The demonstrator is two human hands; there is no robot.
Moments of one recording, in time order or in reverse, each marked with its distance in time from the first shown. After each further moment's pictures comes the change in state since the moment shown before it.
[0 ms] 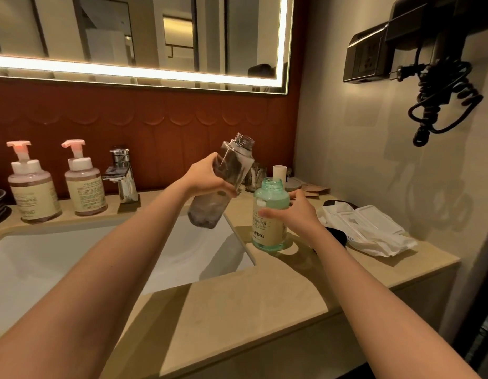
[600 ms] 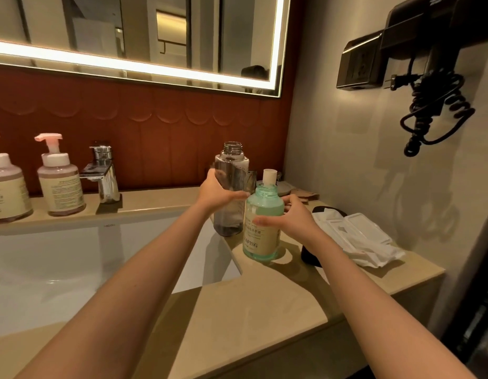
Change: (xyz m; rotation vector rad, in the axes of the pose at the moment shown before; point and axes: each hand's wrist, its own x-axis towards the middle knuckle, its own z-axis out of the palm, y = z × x) left_hand 0.018 0.000 0.067 -0.307 0.210 -0.121; right_hand 0.004 0.004 -0.017 -0.018 -0.087 -0.047
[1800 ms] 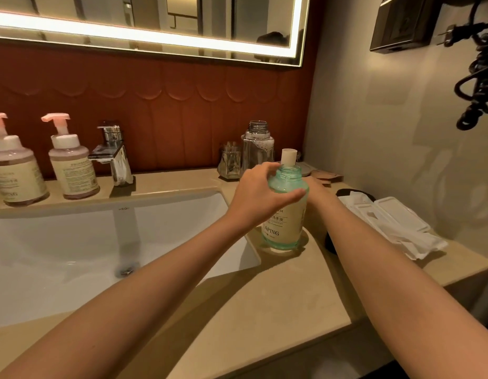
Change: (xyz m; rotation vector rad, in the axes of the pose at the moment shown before) left_hand -0.059 0.023 0.024 0.163 -0.009 0.354; right_hand 0.119 0.043 0.012 -0.883 -0.048 -0.073
